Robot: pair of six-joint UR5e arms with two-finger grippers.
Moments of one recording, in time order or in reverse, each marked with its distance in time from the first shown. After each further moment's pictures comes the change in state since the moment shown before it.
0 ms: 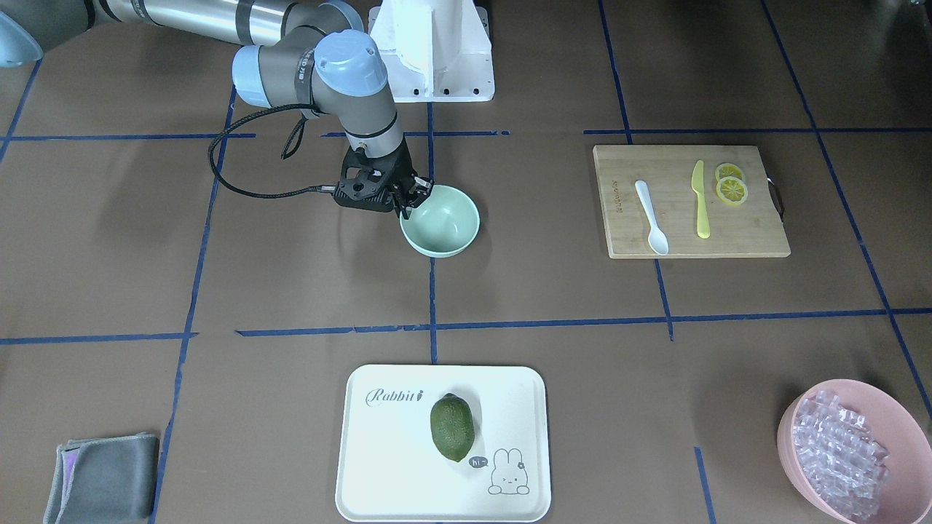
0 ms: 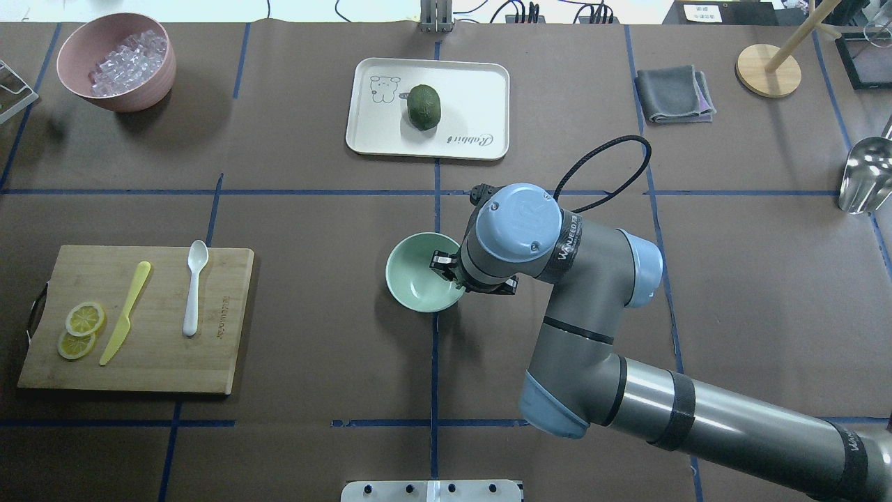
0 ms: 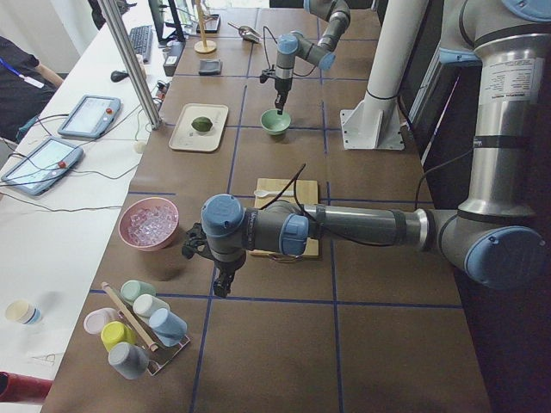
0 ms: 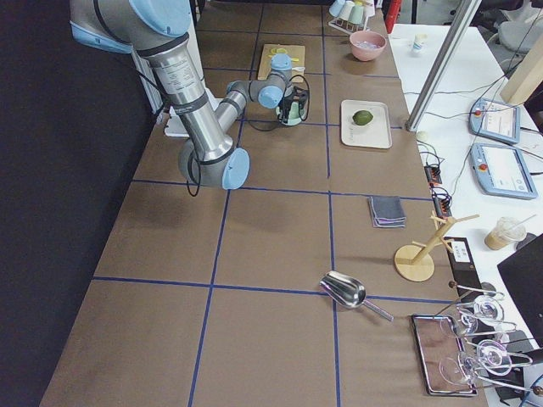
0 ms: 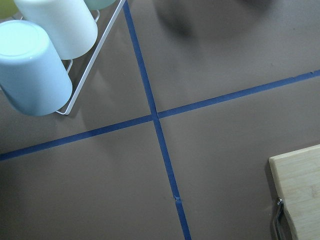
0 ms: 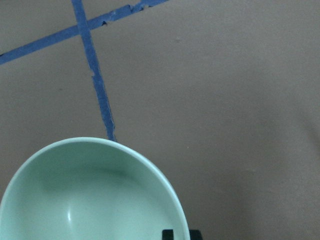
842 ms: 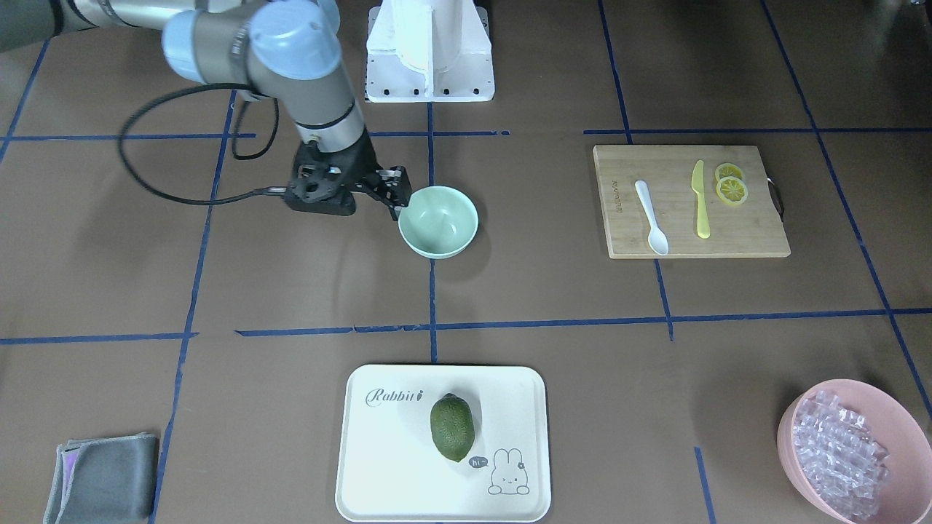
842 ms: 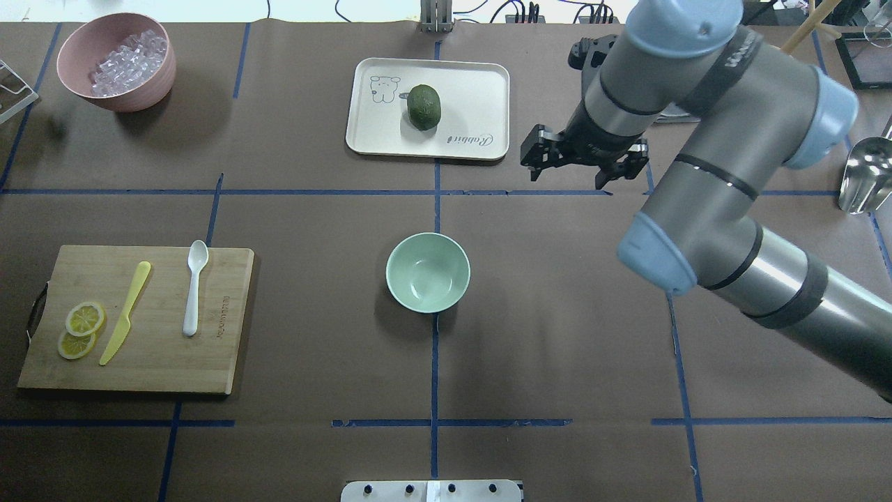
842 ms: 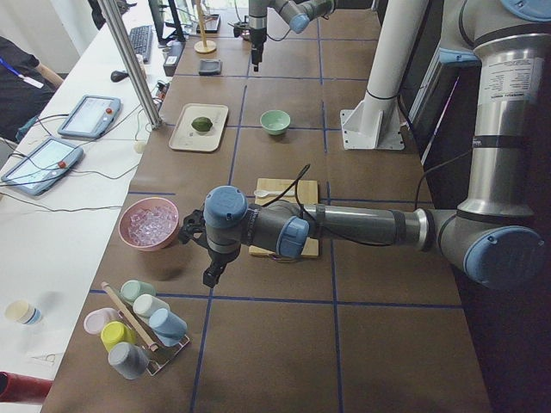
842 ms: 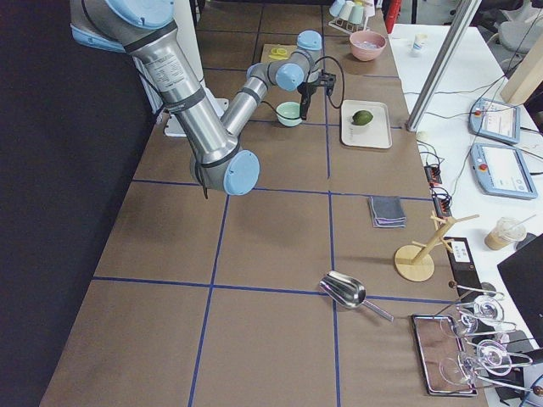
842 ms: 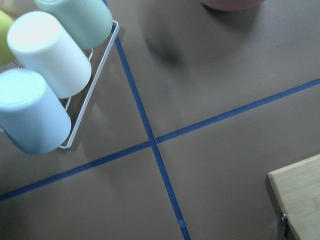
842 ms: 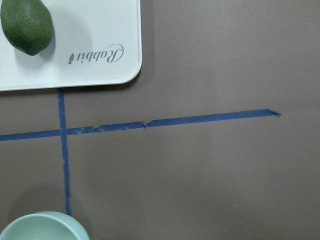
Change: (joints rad) left arm 0.015 -0.003 0.002 -0.183 -0.002 -0.026; right arm 0.403 -0.076 0.184 -0.322 0.301 -0.597
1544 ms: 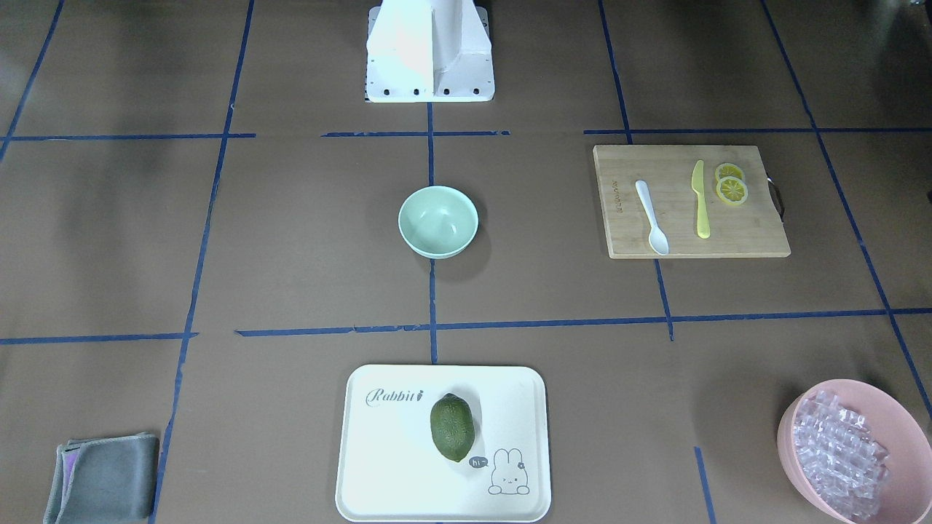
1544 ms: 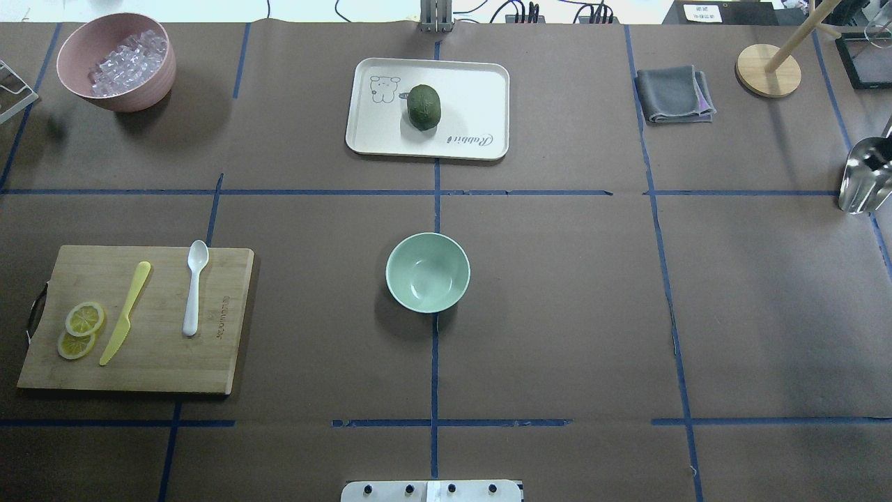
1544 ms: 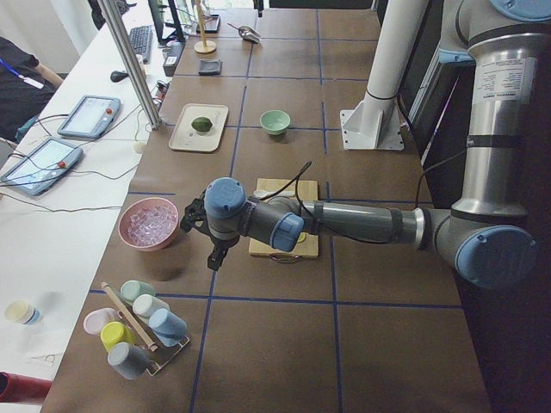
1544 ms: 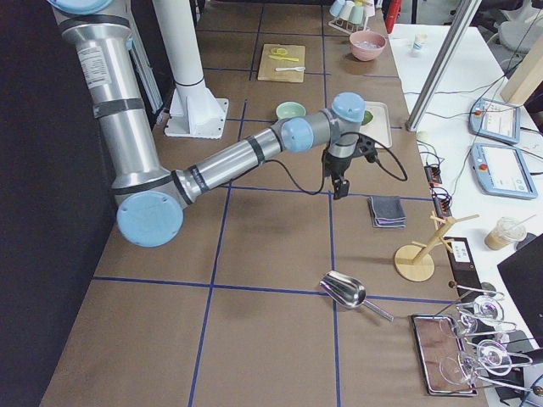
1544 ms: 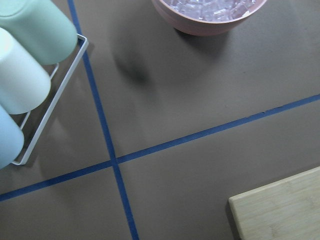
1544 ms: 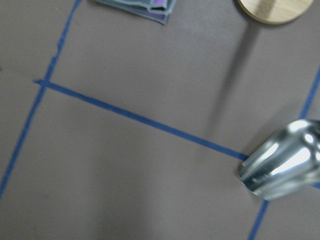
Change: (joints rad) left arm 0.082 -0.010 -0.013 -0.056 -0.061 -0.158; right arm 0.543 -0.501 0.000 -0.008 0.174 -1.112
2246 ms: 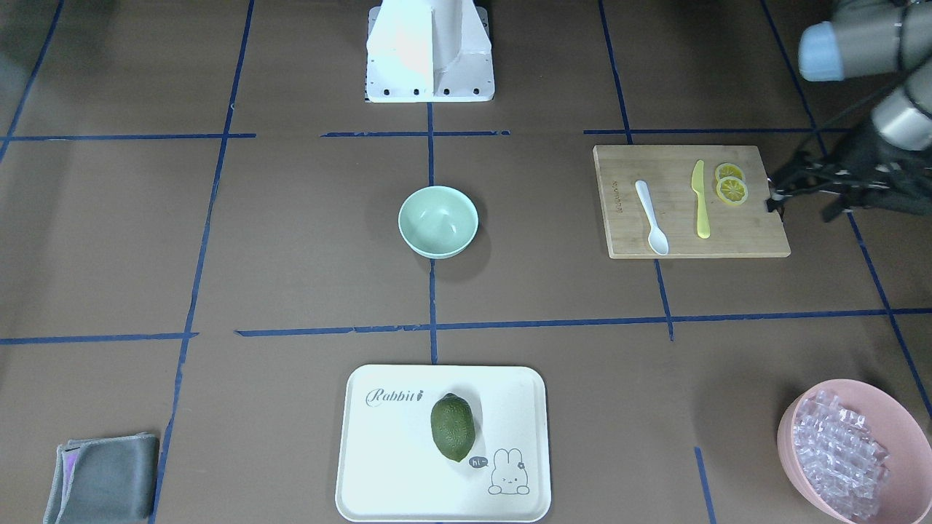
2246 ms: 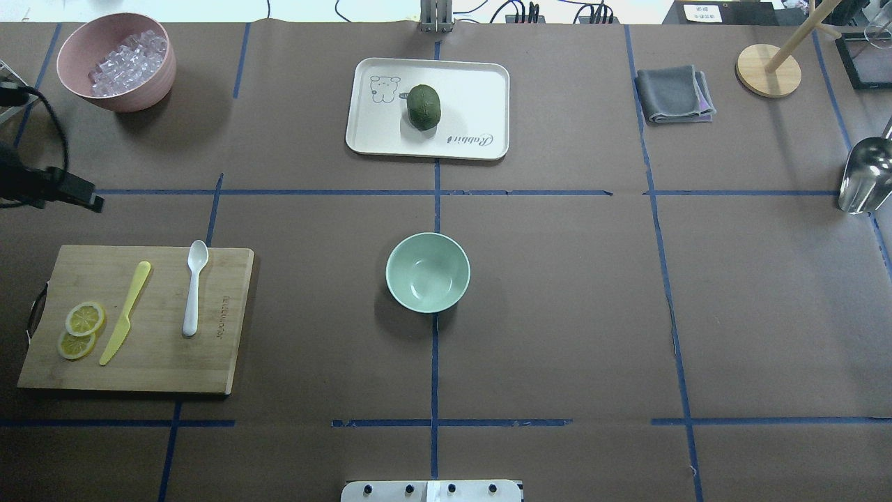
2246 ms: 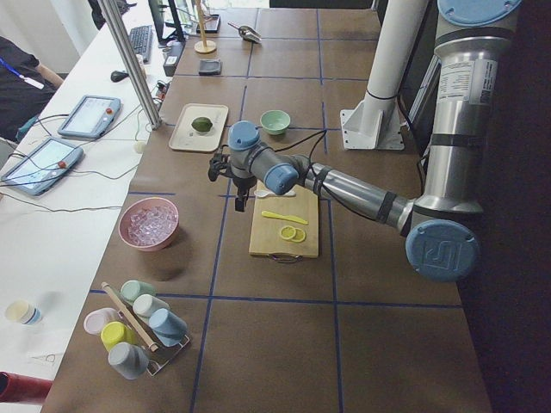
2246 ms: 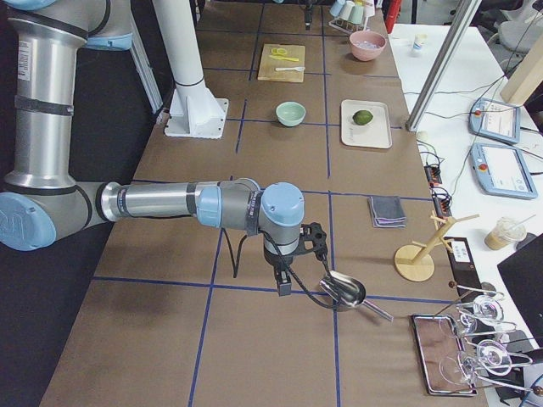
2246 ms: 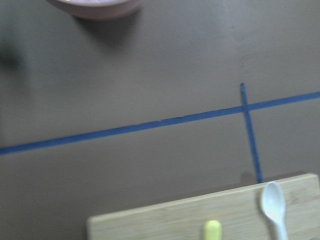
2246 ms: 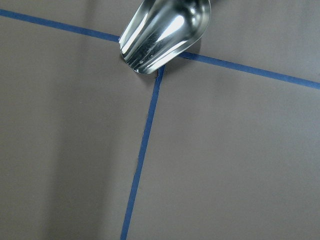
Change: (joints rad) left arm 0.462 -0.047 -0.253 -0.001 0.258 -0.760; right arm 0.234 -0.238 0.014 0.004 -0.015 -0.160
